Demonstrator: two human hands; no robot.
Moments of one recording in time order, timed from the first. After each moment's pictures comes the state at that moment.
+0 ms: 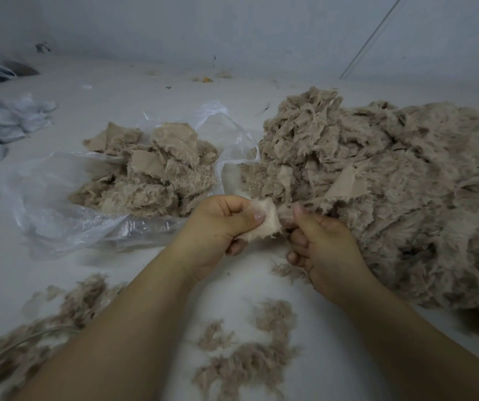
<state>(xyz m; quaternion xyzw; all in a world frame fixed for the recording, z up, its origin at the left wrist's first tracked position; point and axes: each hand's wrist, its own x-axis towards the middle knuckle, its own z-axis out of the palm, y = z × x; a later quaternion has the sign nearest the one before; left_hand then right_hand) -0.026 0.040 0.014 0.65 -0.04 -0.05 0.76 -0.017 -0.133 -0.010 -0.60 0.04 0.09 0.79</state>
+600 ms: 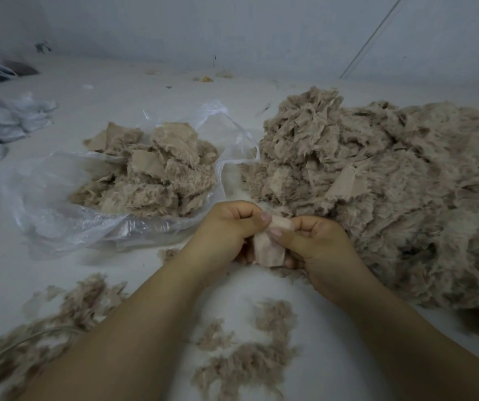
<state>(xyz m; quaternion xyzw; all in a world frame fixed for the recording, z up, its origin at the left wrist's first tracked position) -0.028 0.028 0.006 0.69 -0.02 -0.06 0.72 -0.023 -0.135 -0.007 -0.65 -0.07 0.12 0.75</state>
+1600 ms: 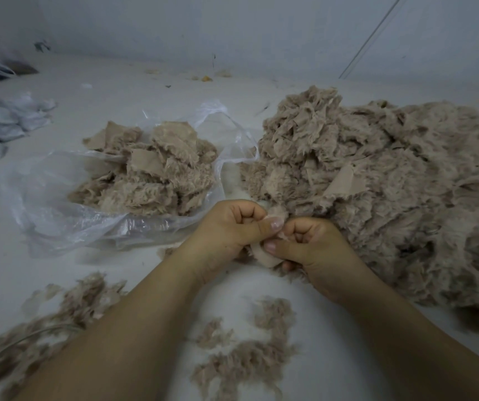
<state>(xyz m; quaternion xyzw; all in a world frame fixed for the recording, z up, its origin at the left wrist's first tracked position) -0.030 0.031 0.009 0.69 -0.09 -0.08 0.72 -0.023 -0.140 -0.008 -0.66 -0.13 0.14 0.72</state>
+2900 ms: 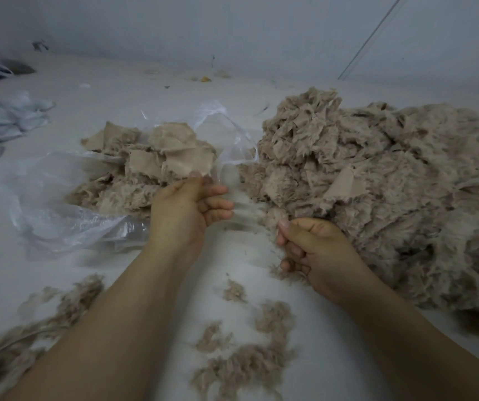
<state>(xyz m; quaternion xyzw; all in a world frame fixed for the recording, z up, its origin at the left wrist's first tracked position) -0.011 0.058 0.018 0.50 0.09 0.14 0.85 -0.021 -0.137 -0.005 -0.62 -0.06 0.15 0.77</state>
